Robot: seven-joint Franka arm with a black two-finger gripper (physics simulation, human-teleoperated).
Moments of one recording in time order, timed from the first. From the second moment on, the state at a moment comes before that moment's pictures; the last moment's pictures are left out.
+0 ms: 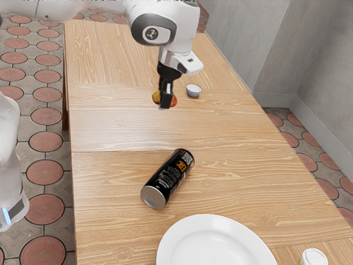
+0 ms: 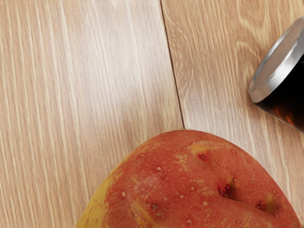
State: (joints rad) arm -0.06 -0.31 0.04 -2.04 0.08 1.74 0.17
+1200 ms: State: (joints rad) arm -0.07 -0.10 -0.53 -1.73 0.03 1.73 -0.05
